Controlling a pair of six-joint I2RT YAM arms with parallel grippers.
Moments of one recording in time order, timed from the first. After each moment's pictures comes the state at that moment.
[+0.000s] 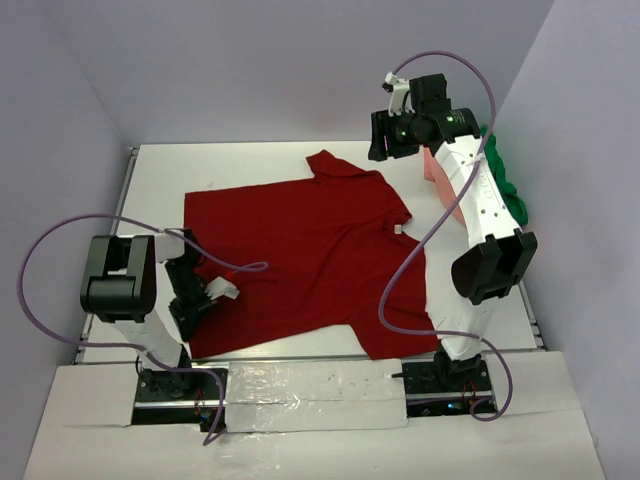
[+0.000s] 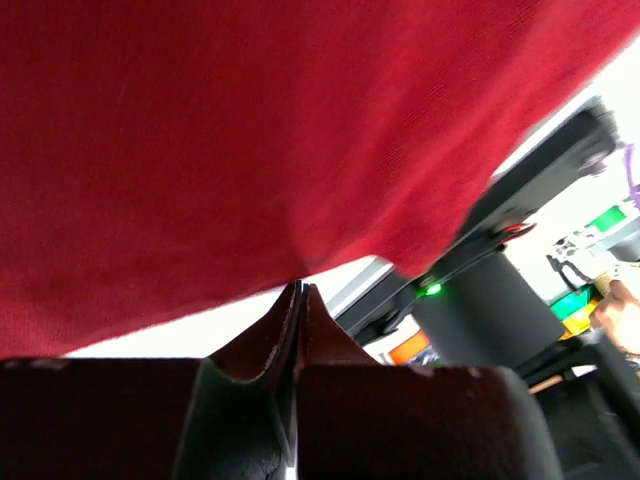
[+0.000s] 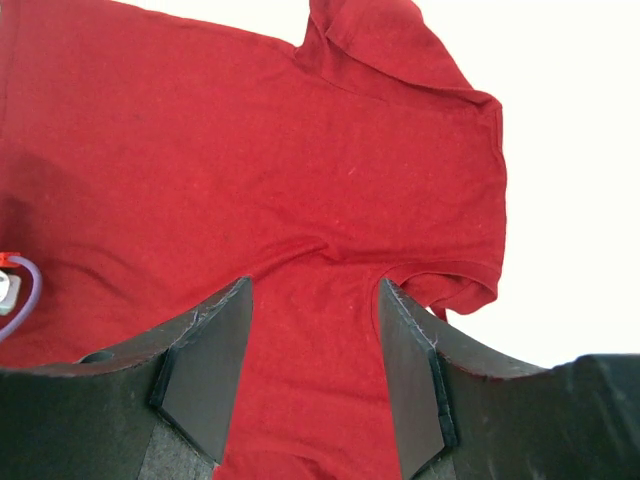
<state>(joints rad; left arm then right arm) -0.06 1.75 0.83 -1.18 0.14 0.93 0.21 1.85 2.07 -0.99 -0.27 -0.01</state>
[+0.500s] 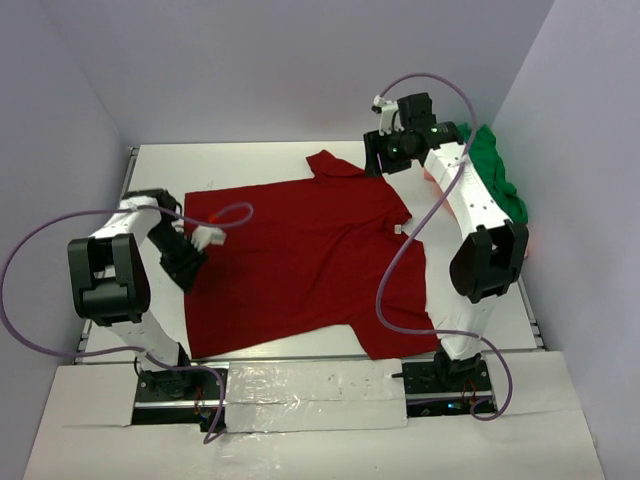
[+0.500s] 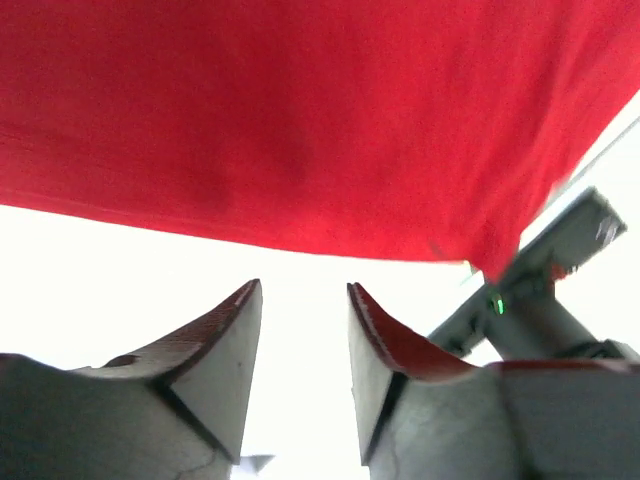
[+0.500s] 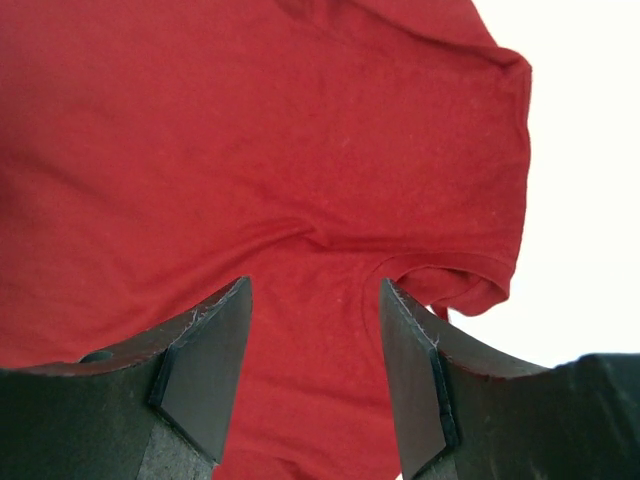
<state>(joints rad) 0.08 1.73 1.14 -1.25 0.23 1.01 0.22 1.85 1.90 -0.90 -0.28 -0.06</state>
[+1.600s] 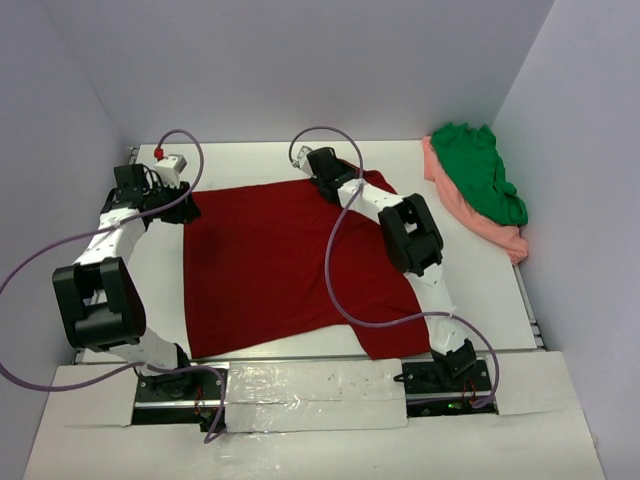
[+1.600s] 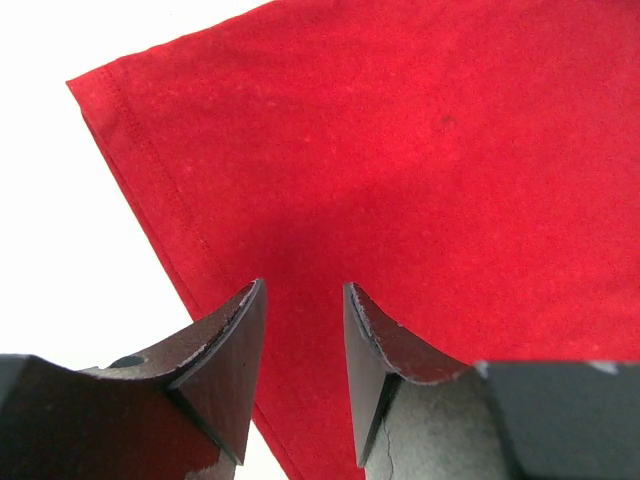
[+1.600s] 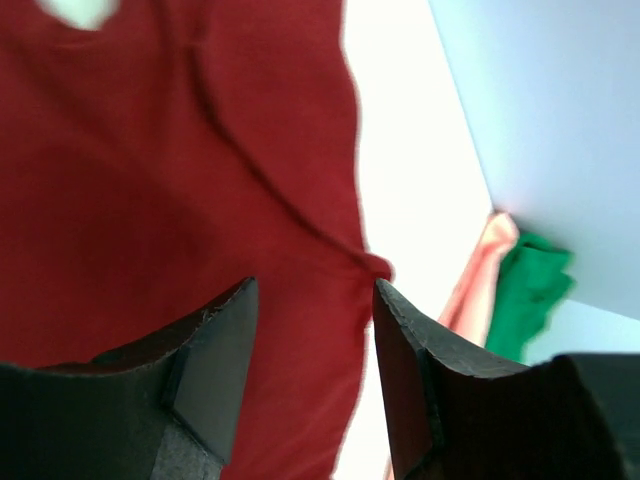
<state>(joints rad) 0.17 1.58 1.12 -0.35 0.52 0.24 0.53 2.37 1.86 -0.20 0.53 -0.72</state>
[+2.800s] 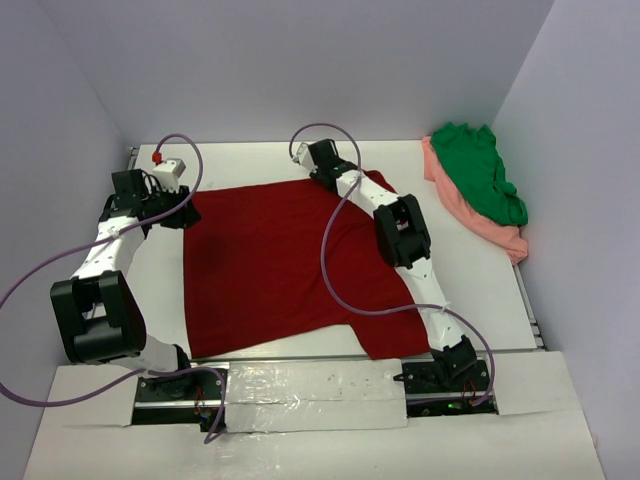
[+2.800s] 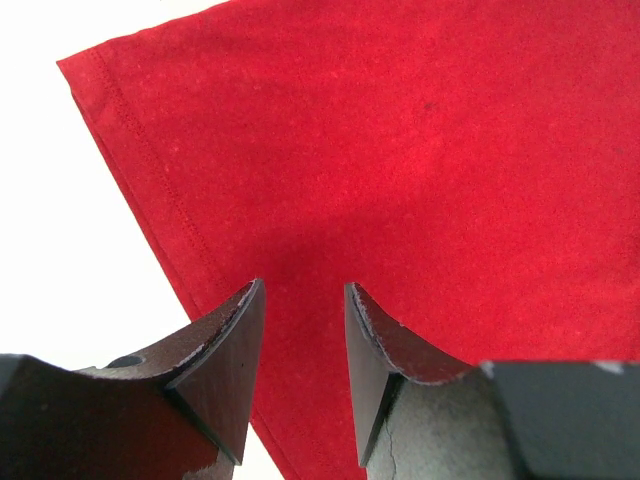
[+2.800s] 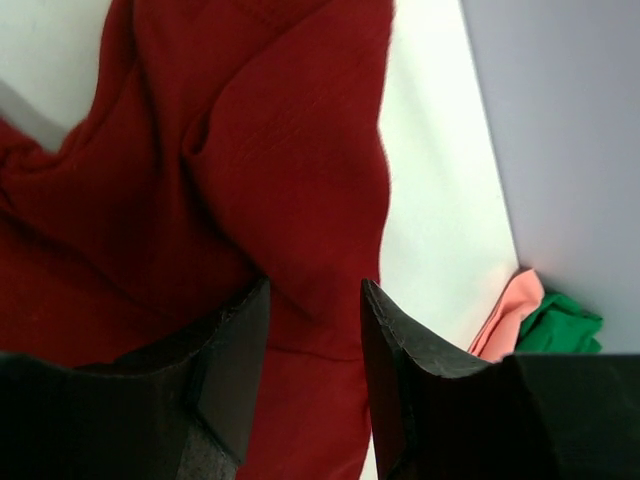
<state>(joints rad) 0.17 1.48 1.05 -0.34 0.52 0.22 0.48 2.59 2.20 -0.36 0.45 -0.77</state>
